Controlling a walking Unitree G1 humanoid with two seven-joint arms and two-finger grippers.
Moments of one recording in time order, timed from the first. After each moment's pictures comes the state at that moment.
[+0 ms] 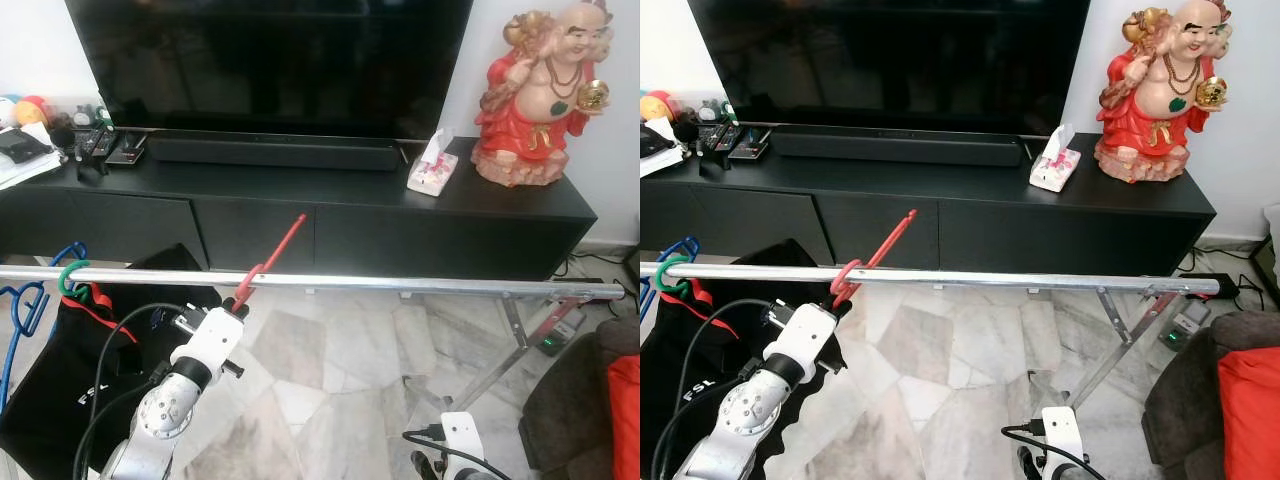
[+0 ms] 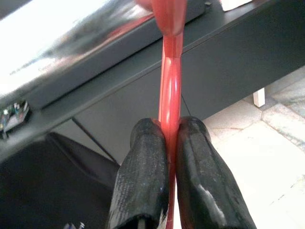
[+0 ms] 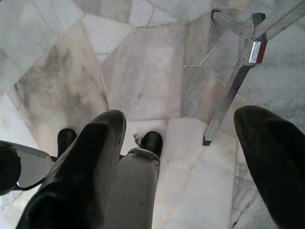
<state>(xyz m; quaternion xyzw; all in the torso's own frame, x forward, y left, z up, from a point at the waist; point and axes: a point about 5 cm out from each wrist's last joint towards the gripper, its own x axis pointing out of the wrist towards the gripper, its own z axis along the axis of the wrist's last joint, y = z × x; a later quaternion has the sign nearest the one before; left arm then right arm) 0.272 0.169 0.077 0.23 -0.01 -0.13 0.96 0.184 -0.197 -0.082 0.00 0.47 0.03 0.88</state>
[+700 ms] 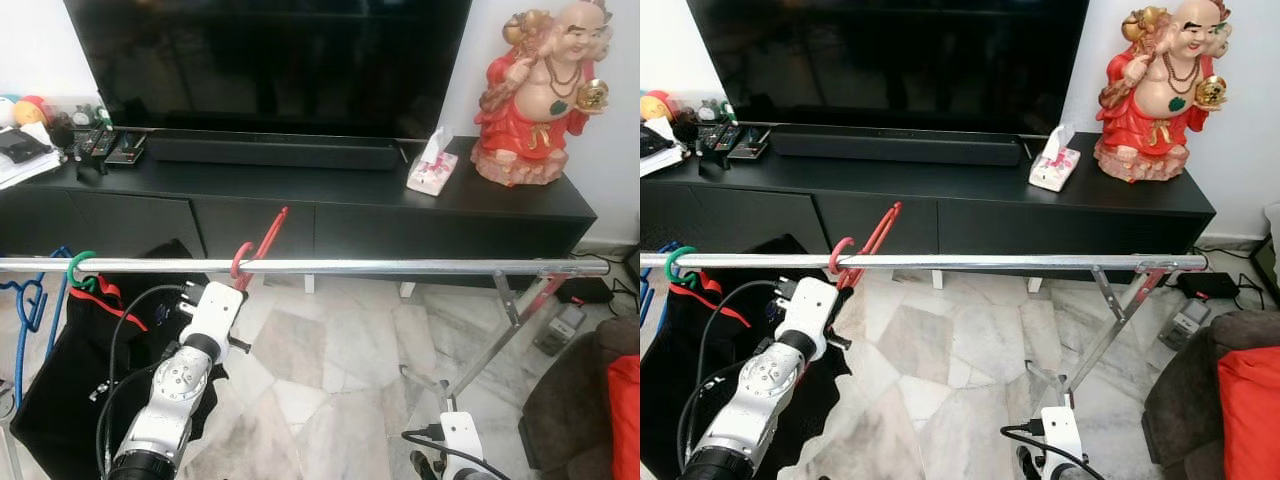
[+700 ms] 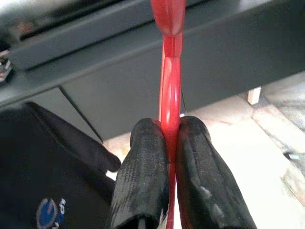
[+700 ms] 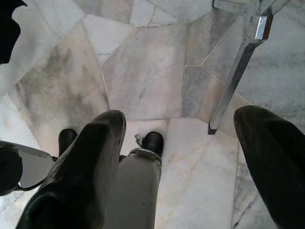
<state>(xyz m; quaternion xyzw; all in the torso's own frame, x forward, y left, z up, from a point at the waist) 0.296 0.166 0.073 0.17 0.05 -0.11 0.98 0.184 -0.195 -0.083 0.00 0.47 0.03 0.88</state>
